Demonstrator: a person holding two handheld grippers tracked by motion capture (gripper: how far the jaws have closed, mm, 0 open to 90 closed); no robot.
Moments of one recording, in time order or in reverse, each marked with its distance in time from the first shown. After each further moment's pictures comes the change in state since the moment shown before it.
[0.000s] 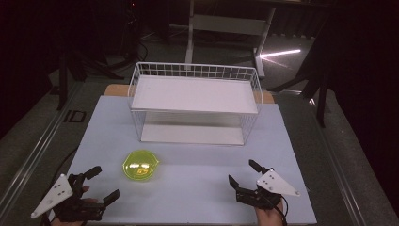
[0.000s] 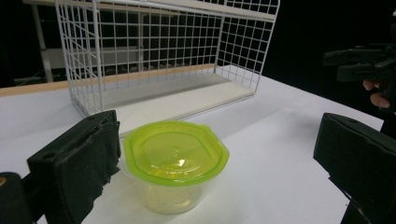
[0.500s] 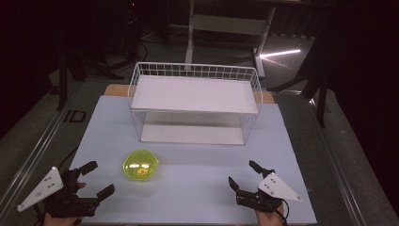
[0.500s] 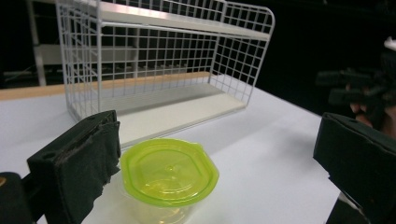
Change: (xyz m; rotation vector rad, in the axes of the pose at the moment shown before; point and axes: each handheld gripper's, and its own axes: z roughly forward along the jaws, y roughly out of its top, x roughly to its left) left arm 0.004 0.029 -0.005 0.017 -0.011 -0.031; right arm 0.004 0.001 -0.007 -0.036 -0.008 -0.024
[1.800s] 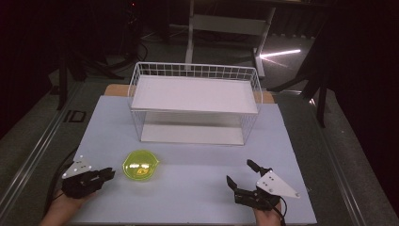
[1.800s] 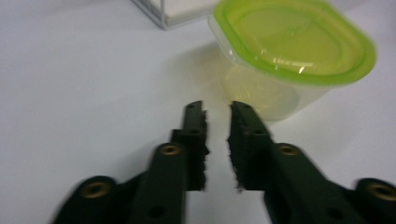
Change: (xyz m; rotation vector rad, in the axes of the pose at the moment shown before) left arm 0.065 -0.052 0.051 0.492 0.089 -0.012; right arm 0.000 0.001 0.006 0.002 0.027 0.024
